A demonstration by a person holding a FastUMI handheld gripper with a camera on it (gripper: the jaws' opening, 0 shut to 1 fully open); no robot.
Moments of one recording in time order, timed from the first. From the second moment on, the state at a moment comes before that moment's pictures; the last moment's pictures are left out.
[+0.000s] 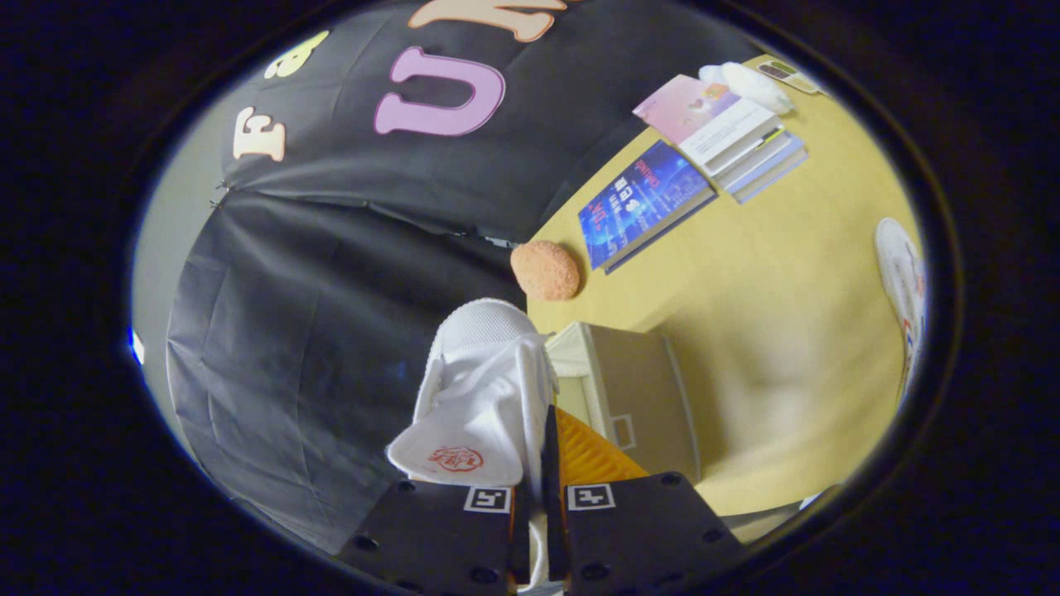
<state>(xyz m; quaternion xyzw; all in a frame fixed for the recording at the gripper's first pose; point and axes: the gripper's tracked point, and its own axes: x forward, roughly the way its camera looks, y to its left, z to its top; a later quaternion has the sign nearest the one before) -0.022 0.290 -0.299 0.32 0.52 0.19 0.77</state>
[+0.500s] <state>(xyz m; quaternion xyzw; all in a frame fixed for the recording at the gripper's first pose) -0.024 0.374 -0.381 0.23 0.48 0.14 0.83</state>
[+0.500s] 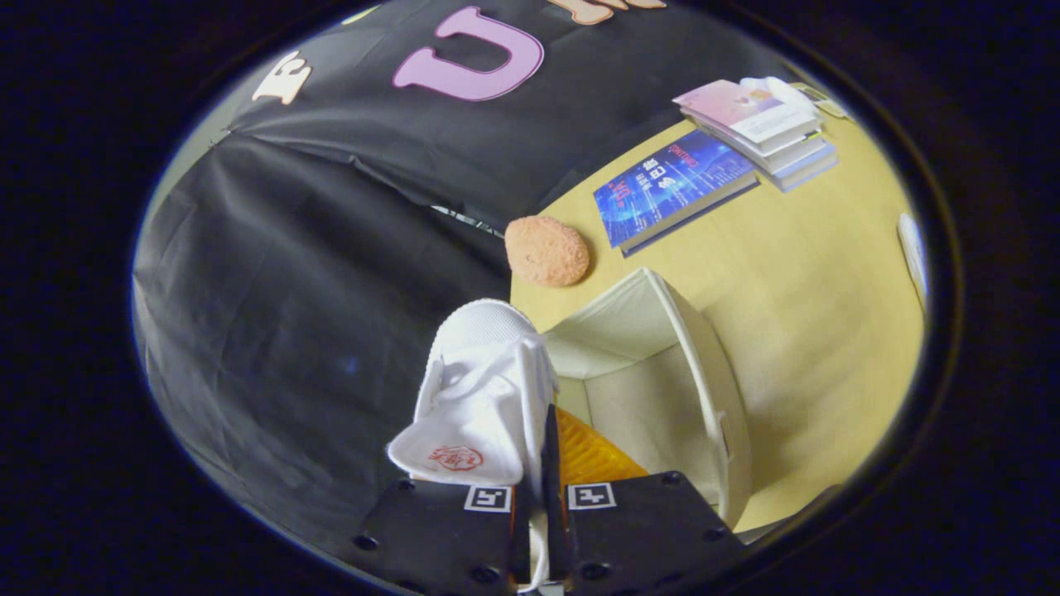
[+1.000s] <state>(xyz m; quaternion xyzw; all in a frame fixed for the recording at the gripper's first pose) -0.049 0.372 -0.451 0.14 0.52 0.10 0.84</state>
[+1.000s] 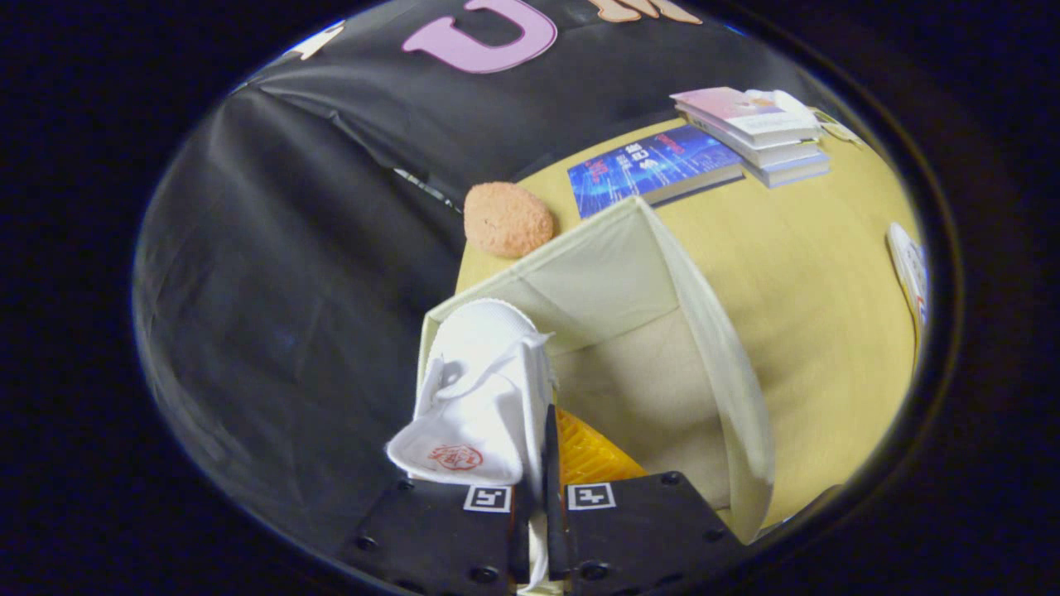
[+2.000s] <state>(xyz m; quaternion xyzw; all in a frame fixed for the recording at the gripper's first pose) -0.027 0.340 -0.295 0.19 0.43 0.22 0.85</state>
